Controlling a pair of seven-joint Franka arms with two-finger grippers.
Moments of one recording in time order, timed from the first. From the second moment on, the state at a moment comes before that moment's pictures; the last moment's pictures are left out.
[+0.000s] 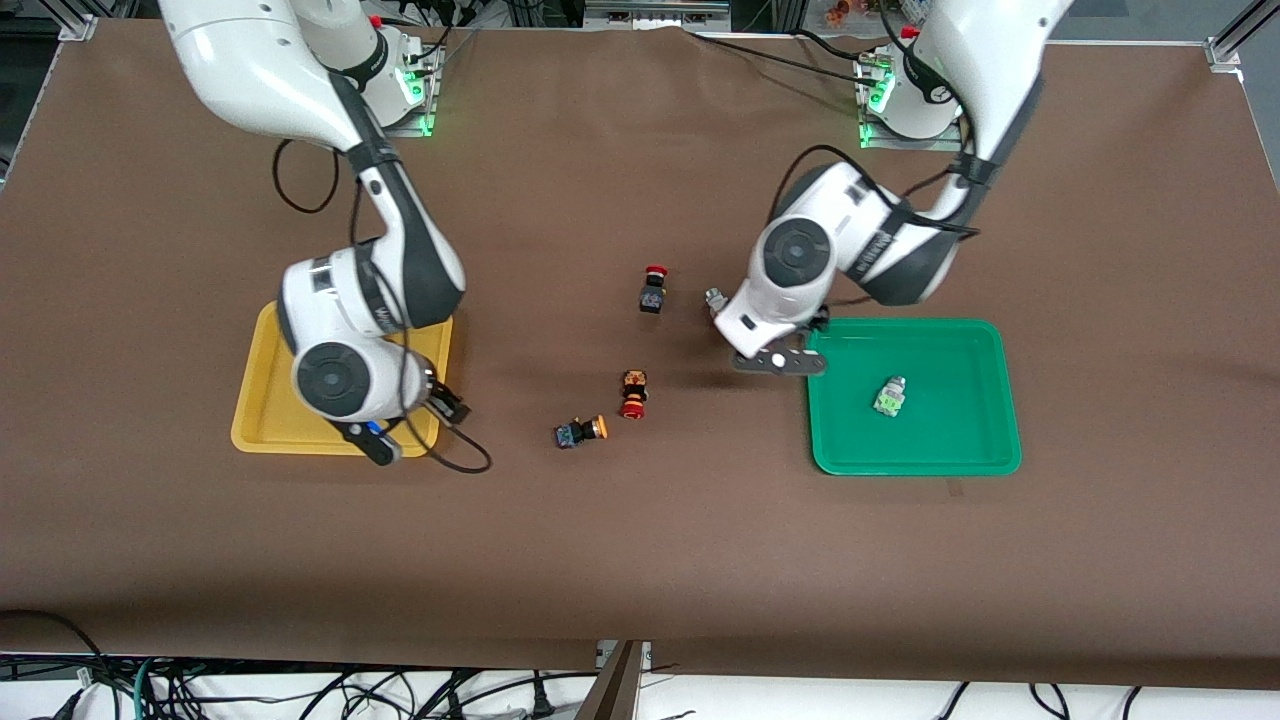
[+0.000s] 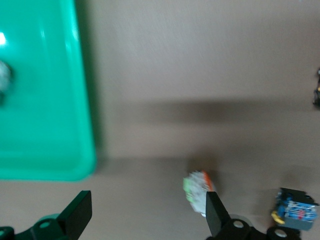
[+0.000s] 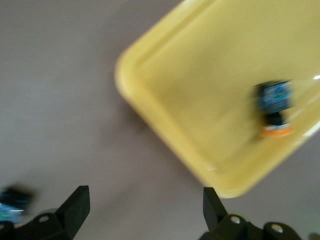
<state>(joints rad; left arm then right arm) -0.25 0.52 -0.40 -1.78 0.20 2.06 -0.78 0.42 0.72 -0.04 -1.34 0.06 1.89 1.16</state>
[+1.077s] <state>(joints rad) -0.30 0.57 -0.40 -2.01 0.20 2.49 -1.03 0.57 0.95 -0.04 -1.32 0.14 2.50 1.78</state>
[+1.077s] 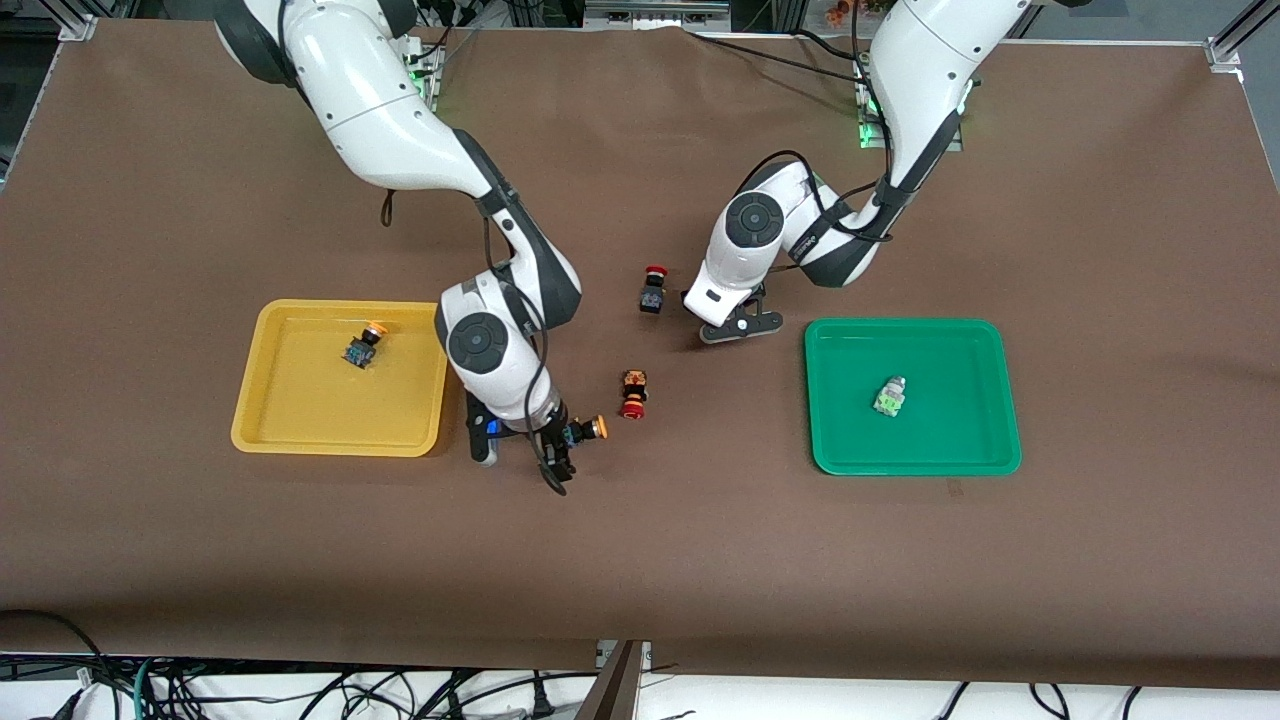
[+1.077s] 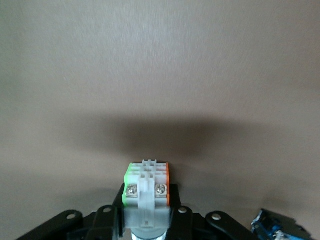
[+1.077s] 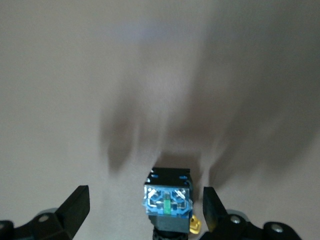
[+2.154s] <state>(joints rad) 0.14 0.56 -0.38 -1.86 0.70 2.04 -0.41 0.55 0.90 -0.12 -1.28 0.08 2.12 1.63</state>
